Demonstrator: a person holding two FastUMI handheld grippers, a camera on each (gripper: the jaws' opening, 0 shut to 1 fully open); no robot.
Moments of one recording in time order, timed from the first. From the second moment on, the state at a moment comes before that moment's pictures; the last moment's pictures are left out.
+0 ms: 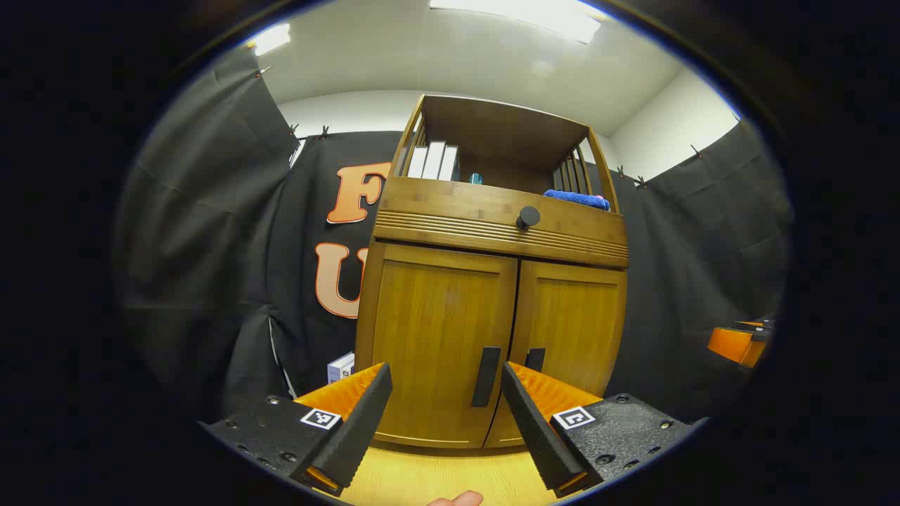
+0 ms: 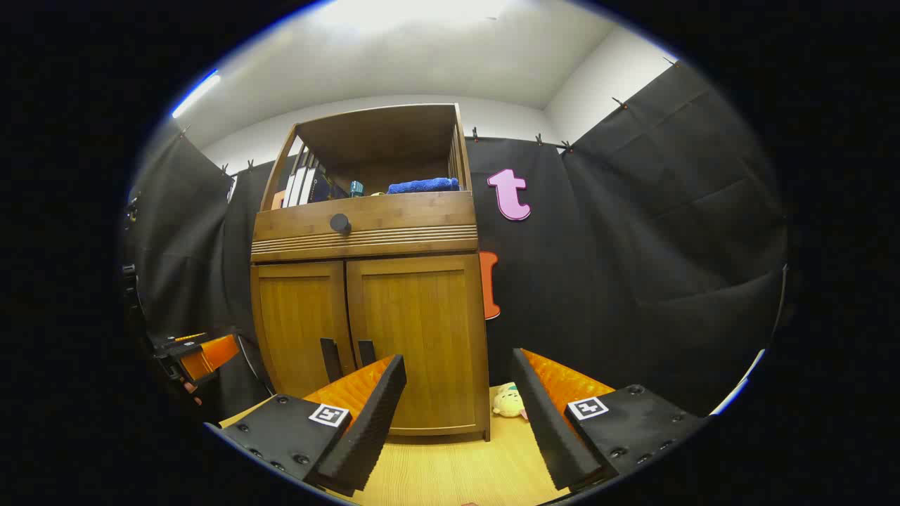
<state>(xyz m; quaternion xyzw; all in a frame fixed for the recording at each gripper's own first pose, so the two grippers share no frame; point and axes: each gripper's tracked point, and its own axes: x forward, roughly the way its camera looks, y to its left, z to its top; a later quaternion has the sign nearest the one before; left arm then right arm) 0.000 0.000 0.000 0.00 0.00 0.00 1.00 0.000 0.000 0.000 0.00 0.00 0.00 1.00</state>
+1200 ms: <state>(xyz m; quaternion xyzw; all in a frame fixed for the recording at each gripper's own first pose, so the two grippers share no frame) 0.013 0.002 0.000 0.01 0.00 0.00 1.00 0.011 -0.011 -0.009 0.01 0.01 -0.01 1.00</state>
